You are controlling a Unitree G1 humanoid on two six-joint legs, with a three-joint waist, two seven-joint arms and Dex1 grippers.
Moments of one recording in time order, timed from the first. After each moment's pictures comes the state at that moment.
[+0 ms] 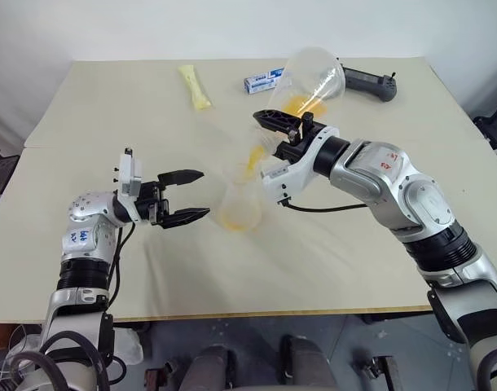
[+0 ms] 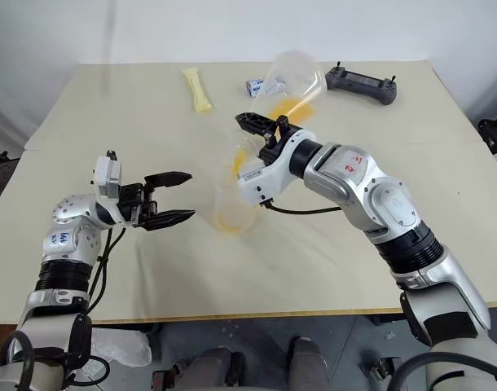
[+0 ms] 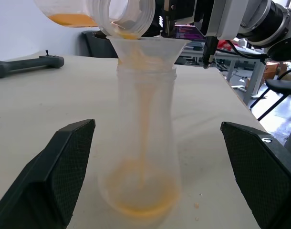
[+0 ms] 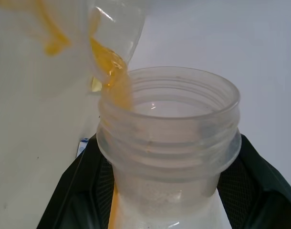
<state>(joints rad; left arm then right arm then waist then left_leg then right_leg) -0.65 0.52 0.16 0.50 -0.49 0.03 -1.41 -0.93 -0.65 0.42 -0.05 -0.80 -0.26 0.49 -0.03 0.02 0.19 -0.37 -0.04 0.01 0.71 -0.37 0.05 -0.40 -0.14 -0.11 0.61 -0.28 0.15</state>
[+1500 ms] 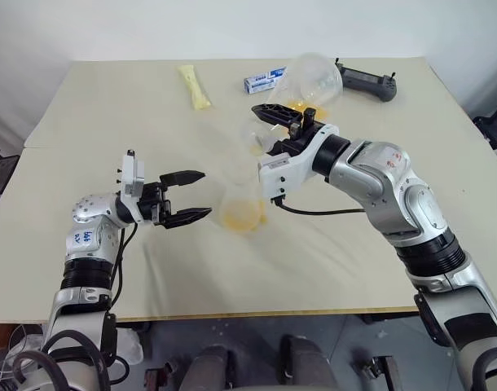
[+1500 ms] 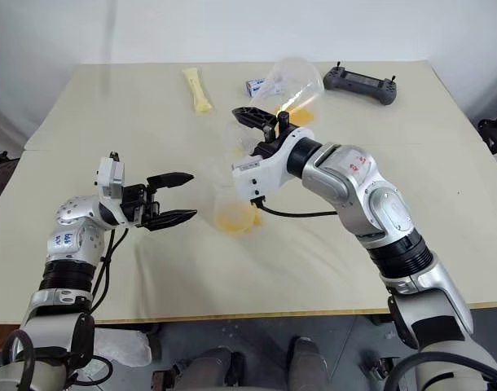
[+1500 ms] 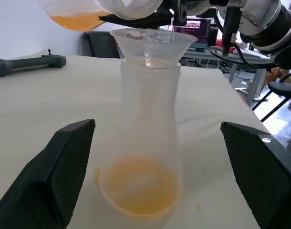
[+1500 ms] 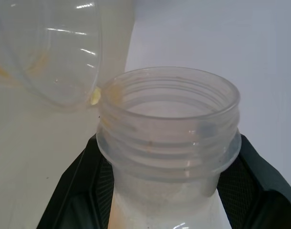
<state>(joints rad) -0.66 0.51 0.16 0.52 -0.49 0.01 -1.40 -0.90 -0.57 0.34 -0.09 -0.73 -0.21 0.57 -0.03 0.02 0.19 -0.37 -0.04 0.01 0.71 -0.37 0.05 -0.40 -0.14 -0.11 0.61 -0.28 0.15</state>
